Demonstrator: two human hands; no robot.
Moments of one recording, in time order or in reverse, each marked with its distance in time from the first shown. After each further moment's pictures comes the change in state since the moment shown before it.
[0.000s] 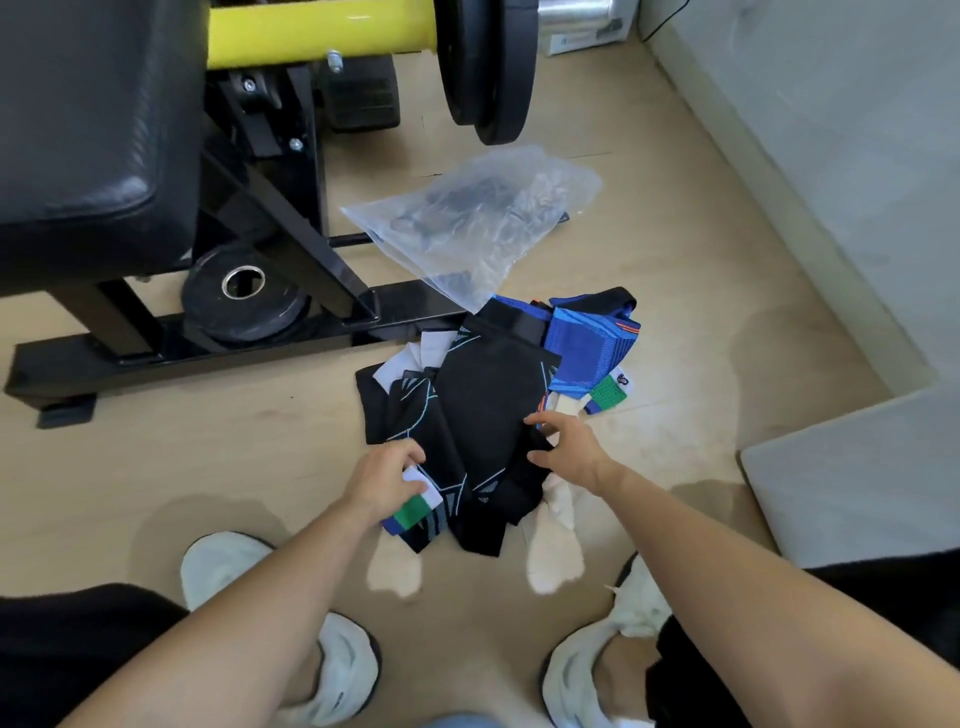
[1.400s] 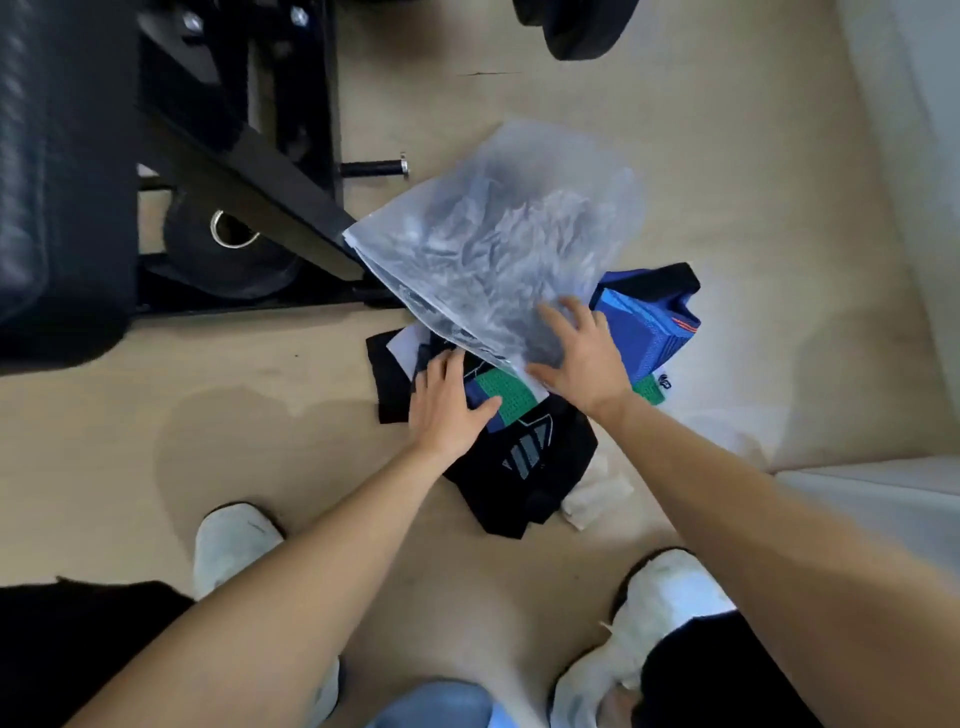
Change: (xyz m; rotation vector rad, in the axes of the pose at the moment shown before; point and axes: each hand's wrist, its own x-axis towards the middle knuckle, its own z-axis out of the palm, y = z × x) left_hand 0.068 0.081 -0.019 -0.056 0.116 -0.180; right_hand 0.100 -0.072 -0.037 -0.540 0.135 -0.326
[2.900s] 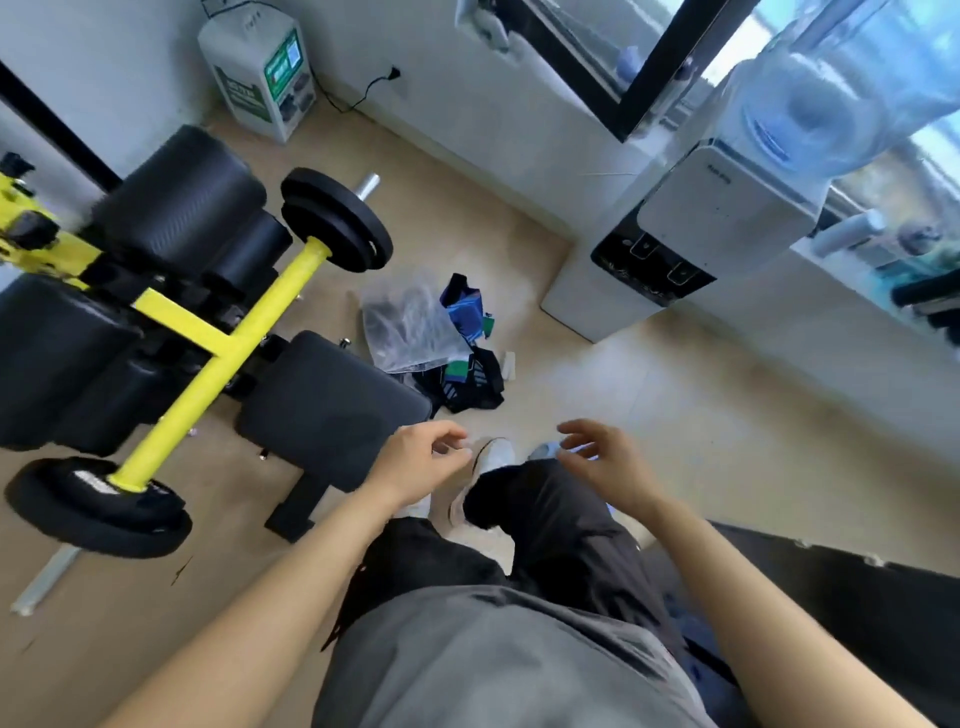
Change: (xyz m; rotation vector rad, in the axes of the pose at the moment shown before) left_hand -0.281 0.125 -0.726 0.100 -0.873 0.705; right_hand -0.350 -0.635 -0.500 0.796 0.319 1.125
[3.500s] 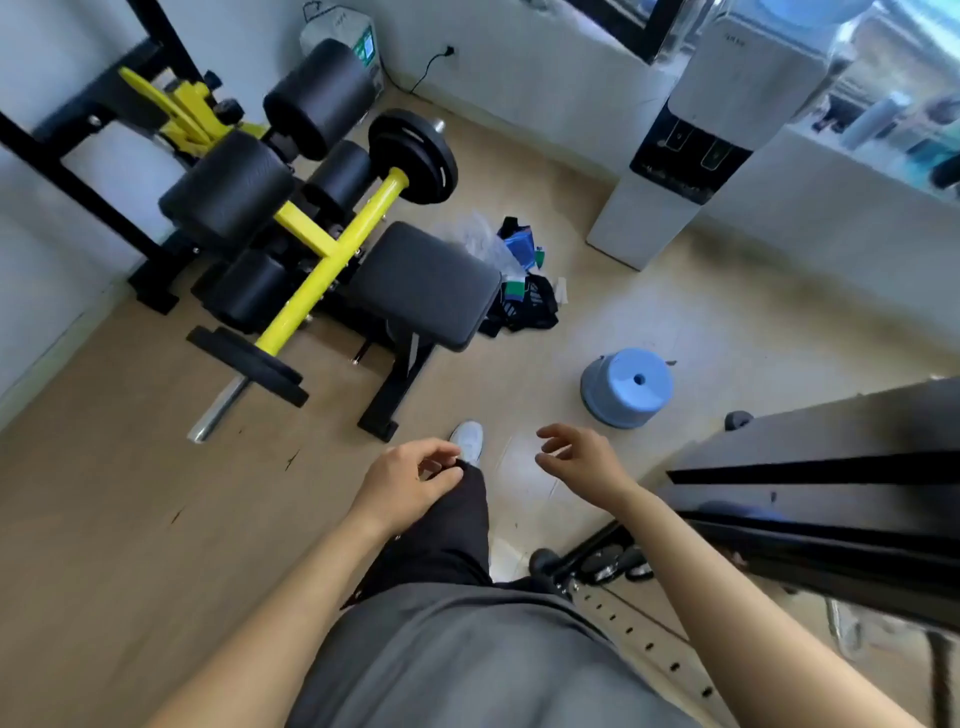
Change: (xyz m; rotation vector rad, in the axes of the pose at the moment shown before) left_hand -0.405 -0.162 0.073 0.053 0.097 -0.011; right_hand -0.310 0.078 0.261 -0.050 -0.072 -0.068
